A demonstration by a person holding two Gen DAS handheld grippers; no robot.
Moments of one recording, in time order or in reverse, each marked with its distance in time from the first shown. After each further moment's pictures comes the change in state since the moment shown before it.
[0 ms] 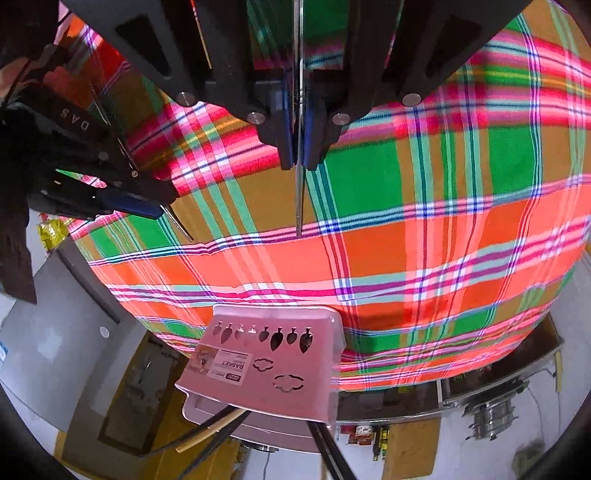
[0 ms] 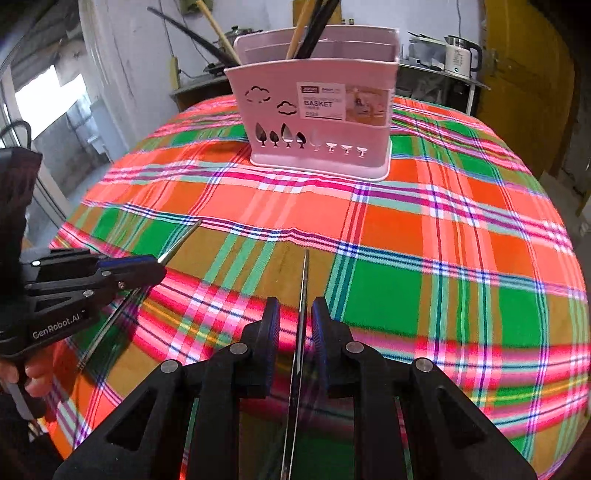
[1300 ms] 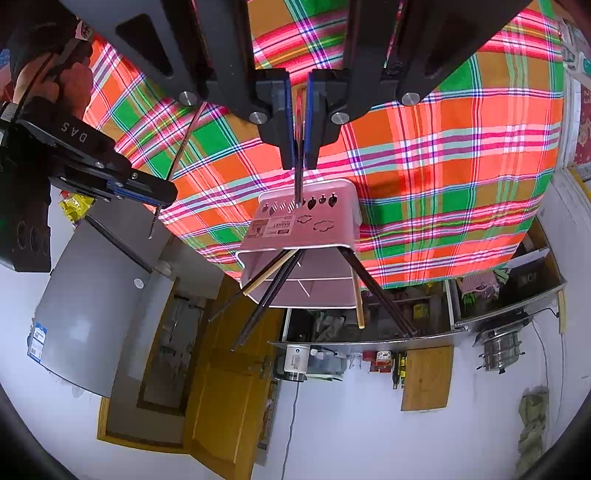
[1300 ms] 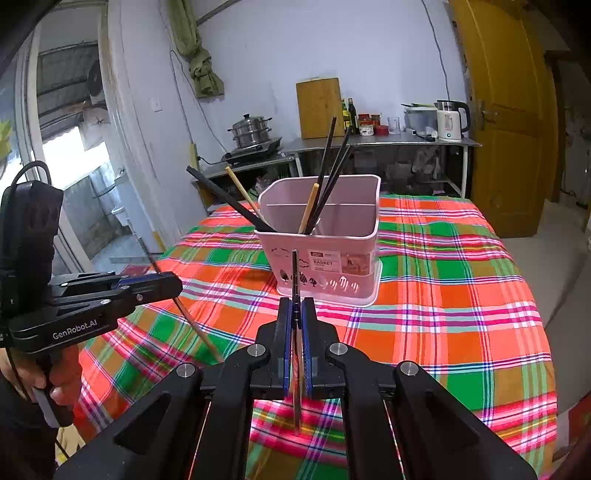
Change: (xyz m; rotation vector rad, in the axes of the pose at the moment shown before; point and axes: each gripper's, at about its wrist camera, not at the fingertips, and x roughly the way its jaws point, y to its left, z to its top) left arm -0.105 -0.015 0.056 0.064 -0.248 -0.066; right arm -0.096 -0.010 0.045 0.069 -0.335 0.093
